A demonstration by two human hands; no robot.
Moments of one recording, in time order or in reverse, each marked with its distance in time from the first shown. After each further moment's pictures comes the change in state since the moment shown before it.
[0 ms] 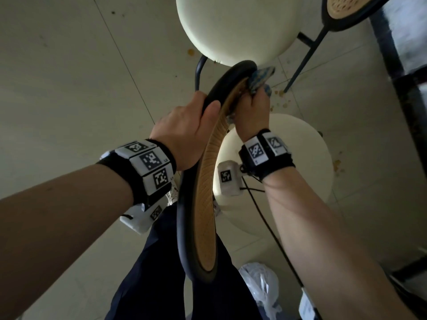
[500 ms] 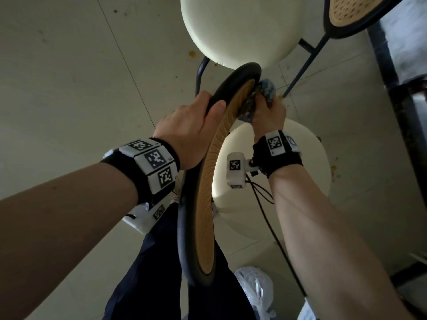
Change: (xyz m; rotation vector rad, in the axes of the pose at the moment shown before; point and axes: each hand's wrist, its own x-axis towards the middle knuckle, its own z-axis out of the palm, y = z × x) left_hand 0.000 -0.001 0.000 -0.007 -0.012 0.007; right_hand 0.020 0.026 -0.014 0.182 0.079 0.142
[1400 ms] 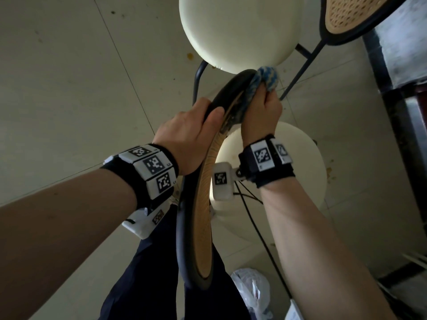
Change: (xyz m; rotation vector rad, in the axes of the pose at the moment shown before) left_hand 0.000 0.000 -0.002 -0.058 -0.014 0.005; right_hand -0.038 -0.048 0.013 0.064 0.053 -0.093
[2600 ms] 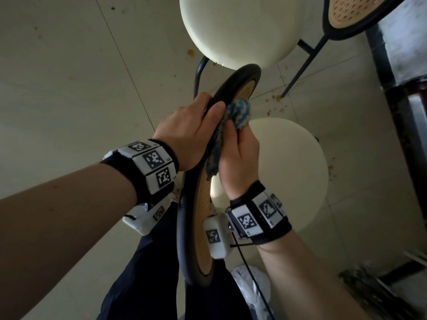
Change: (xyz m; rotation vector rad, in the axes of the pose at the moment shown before) left_hand 0.000 0.000 0.001 -0.062 0.029 0.019; right_hand -0.096 0.009 -0.019 -0.097 -0.259 -0.121
